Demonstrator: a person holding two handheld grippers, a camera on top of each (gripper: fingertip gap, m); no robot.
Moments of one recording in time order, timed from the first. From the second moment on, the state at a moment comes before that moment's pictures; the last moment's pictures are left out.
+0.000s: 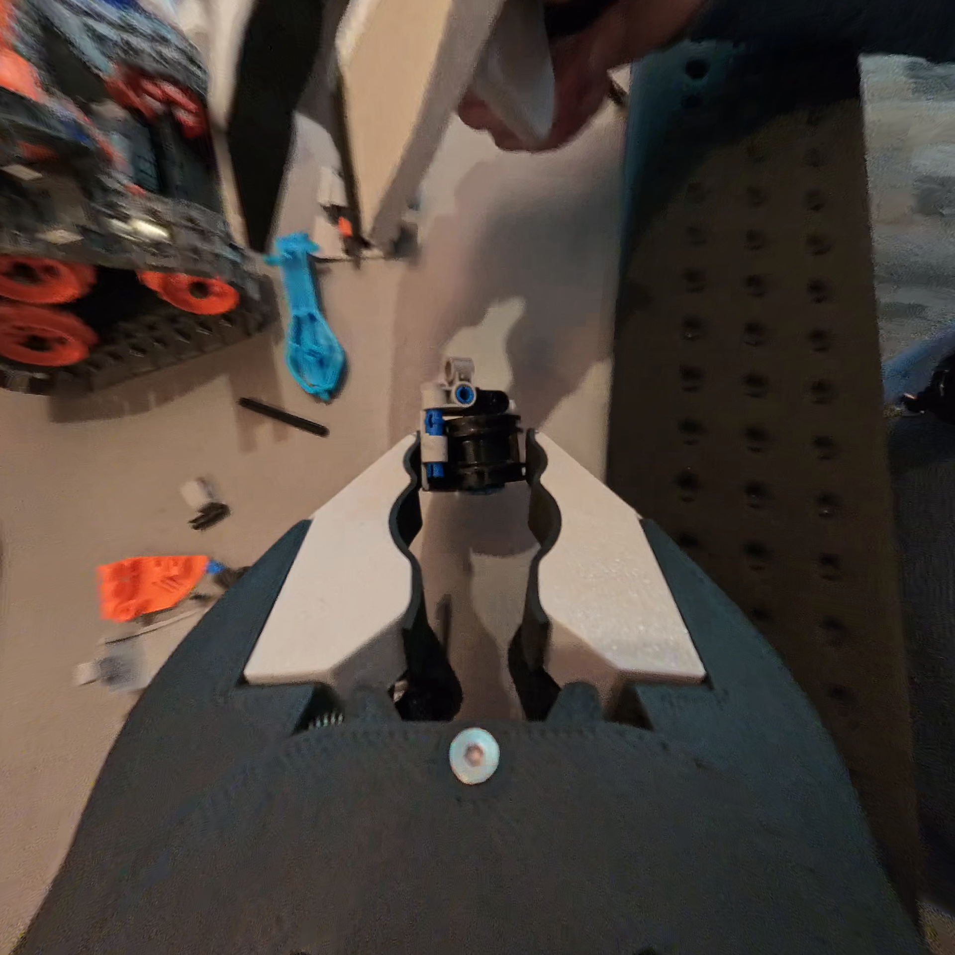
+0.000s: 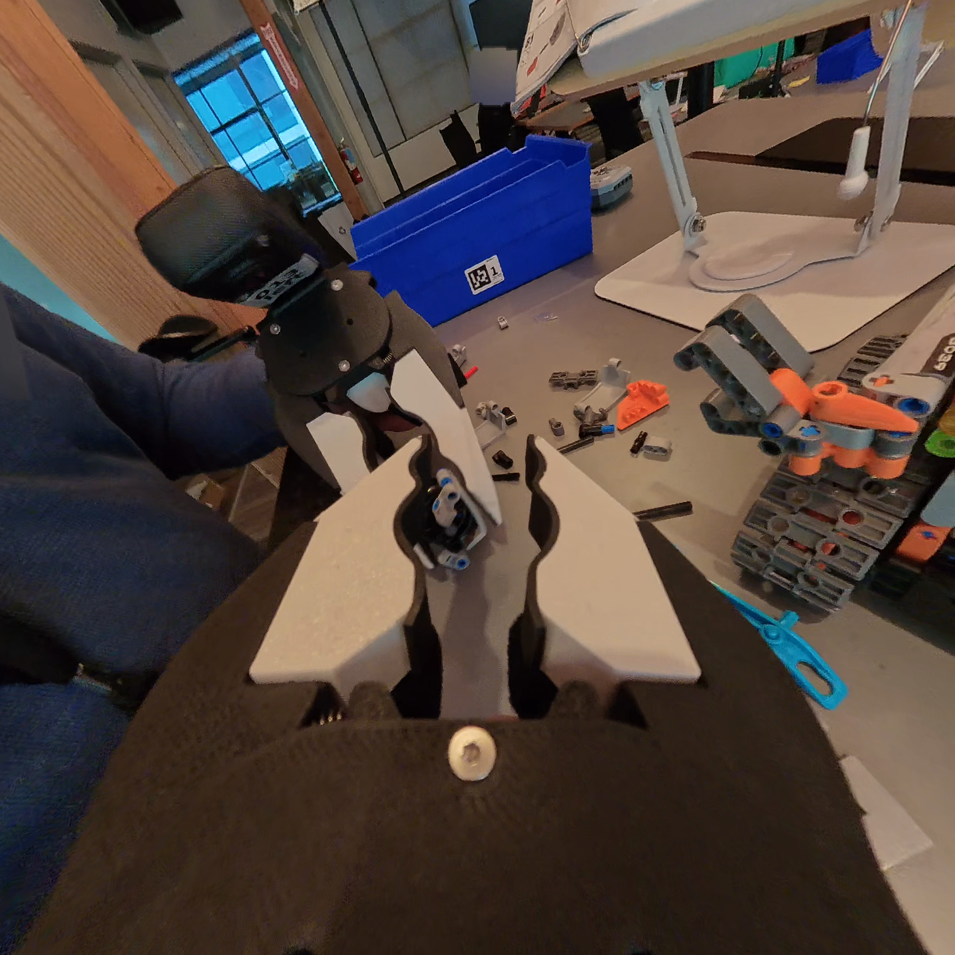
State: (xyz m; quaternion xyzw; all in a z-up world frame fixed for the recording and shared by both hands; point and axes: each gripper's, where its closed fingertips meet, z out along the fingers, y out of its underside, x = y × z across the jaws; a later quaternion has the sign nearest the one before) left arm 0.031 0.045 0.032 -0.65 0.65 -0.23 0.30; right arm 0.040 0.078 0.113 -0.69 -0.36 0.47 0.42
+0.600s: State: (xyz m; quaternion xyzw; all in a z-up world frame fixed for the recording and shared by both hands) left arm 0.024 0.051 0.026 -0.68 0.63 -0.25 0.27; right arm 0.048 0.083 0.113 -0.66 -0.36 0.49 0.44
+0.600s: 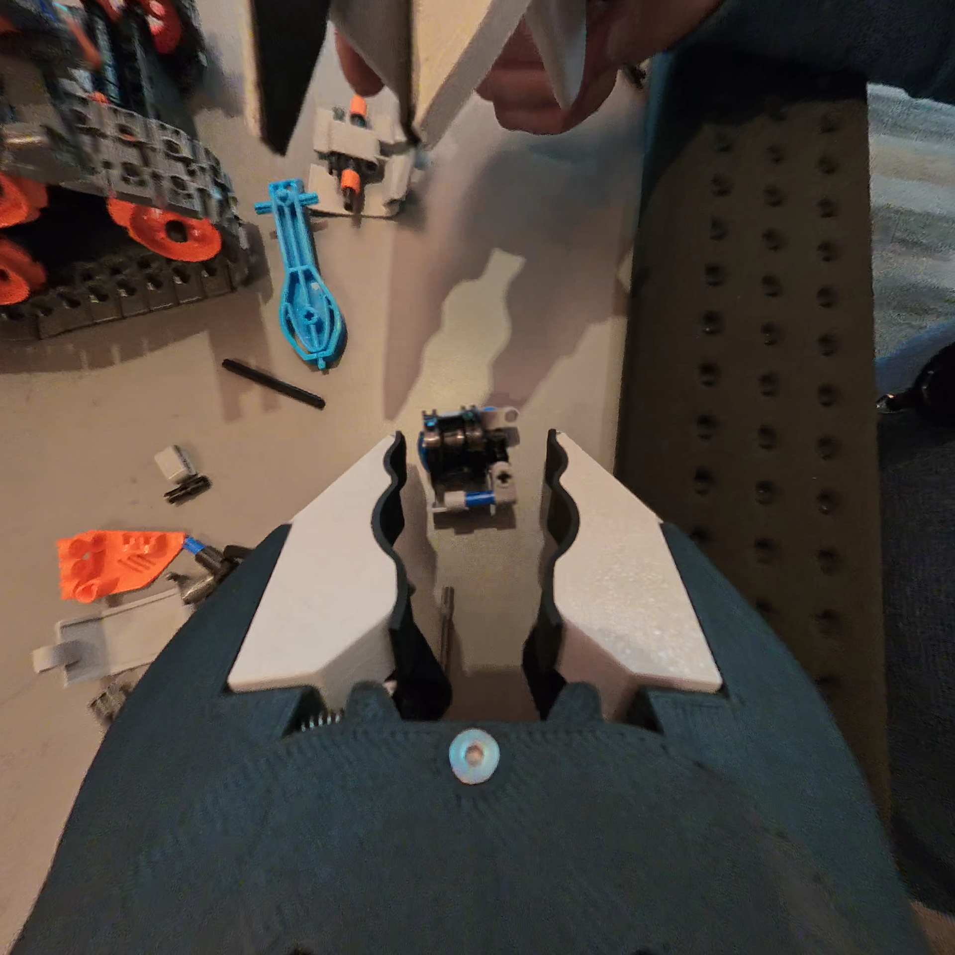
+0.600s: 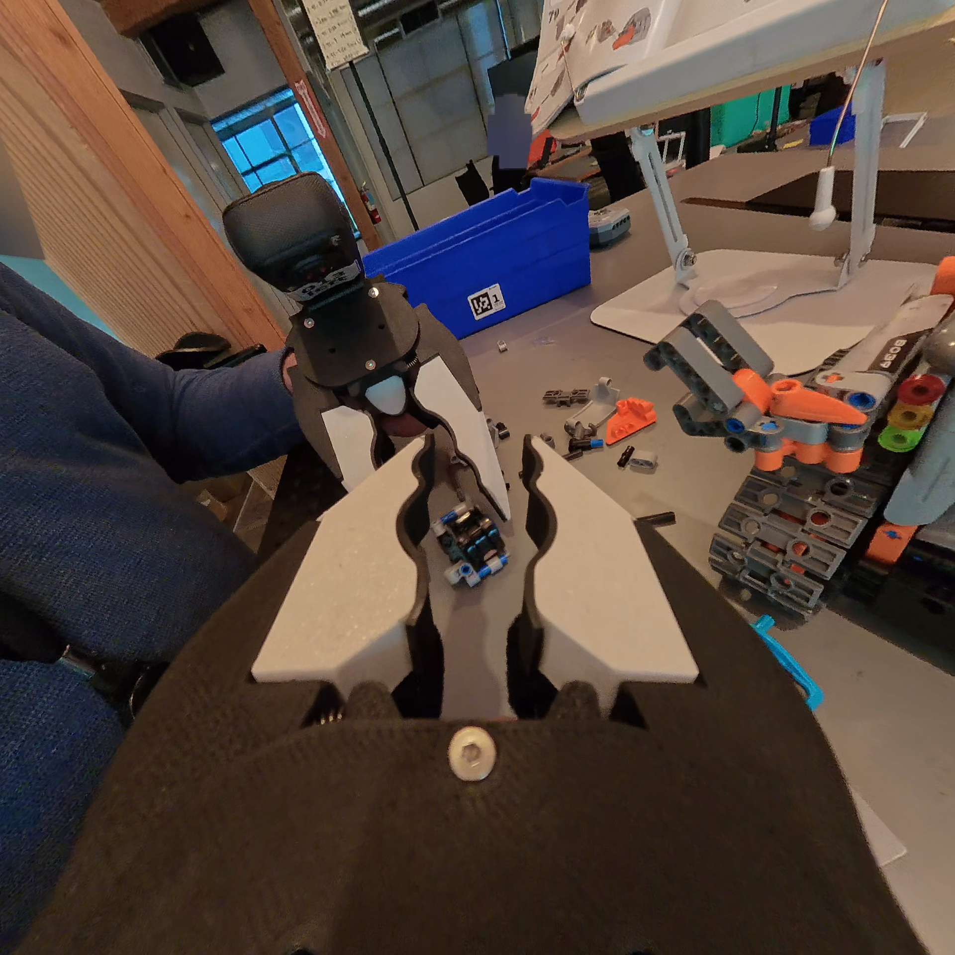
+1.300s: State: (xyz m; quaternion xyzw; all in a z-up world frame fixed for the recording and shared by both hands) left arm 0.002 0.120 0.074 -0.67 0.54 -0.17 0.47; right arm 0.031 0.109 0.132 -0.64 -0.38 0.44 0.49
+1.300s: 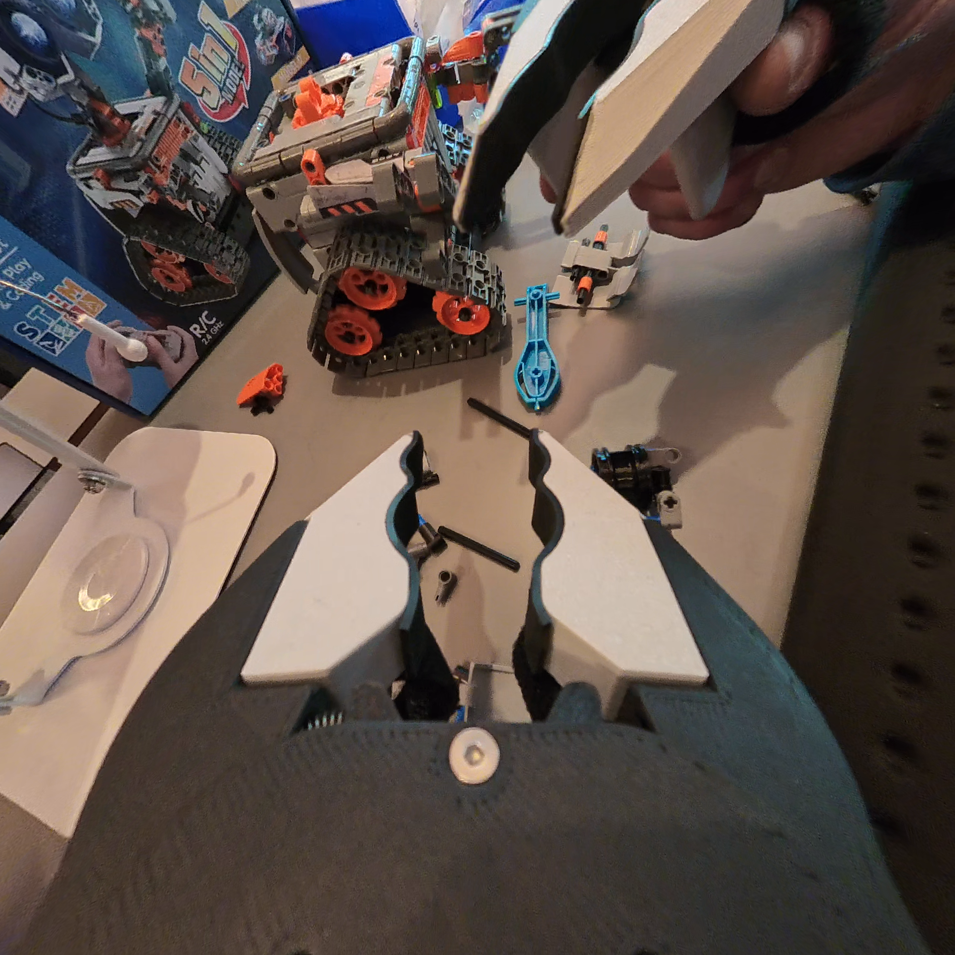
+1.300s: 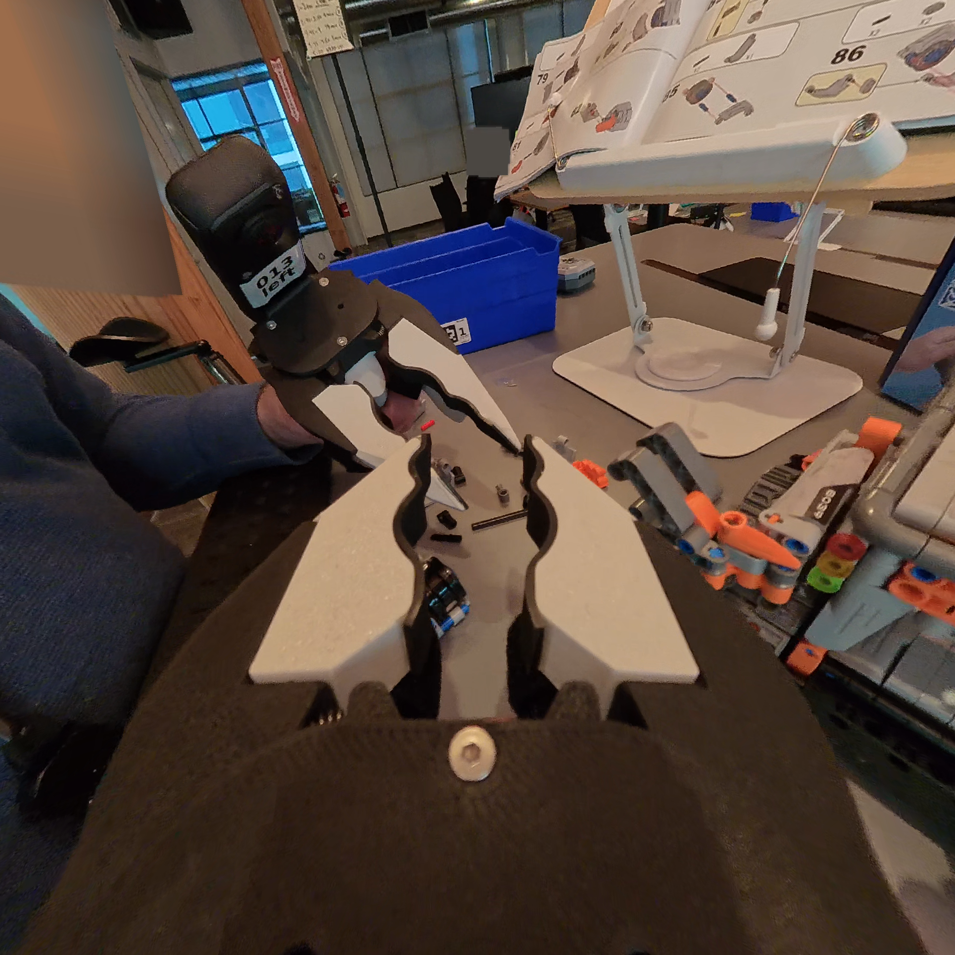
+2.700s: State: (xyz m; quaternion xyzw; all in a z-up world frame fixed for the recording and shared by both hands) left arm -0.056 0.186 0.013 -0.79 0.52 -0.13 0.30; right arm 0.048 0.110 0.122 -0.65 -0.39 0.38 0.52
